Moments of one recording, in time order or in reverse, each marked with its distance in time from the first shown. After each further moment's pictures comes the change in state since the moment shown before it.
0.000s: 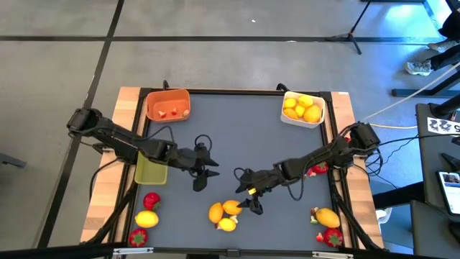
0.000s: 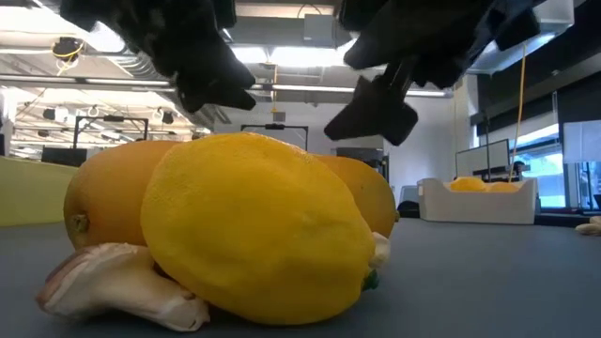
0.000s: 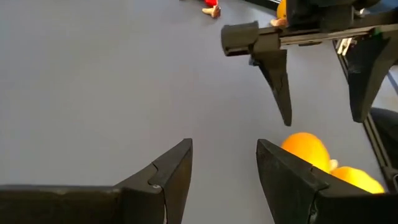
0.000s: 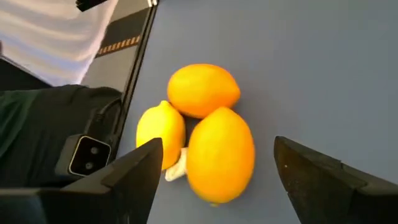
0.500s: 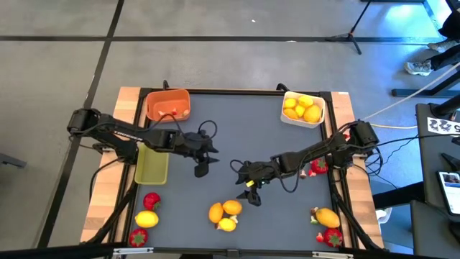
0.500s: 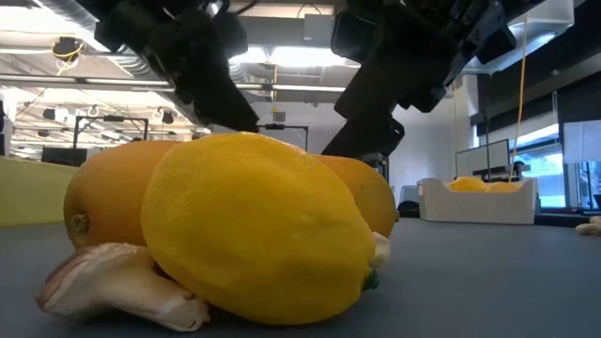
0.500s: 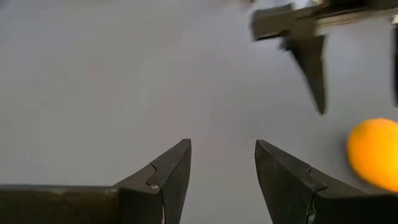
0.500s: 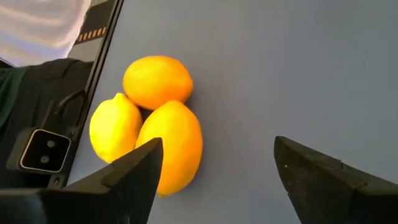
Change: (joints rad) left arm 0.197 0.000 0.000 -0.068 0.119 0.229; right arm -0.090 0.000 0.000 -0.078 -0.057 -0.085
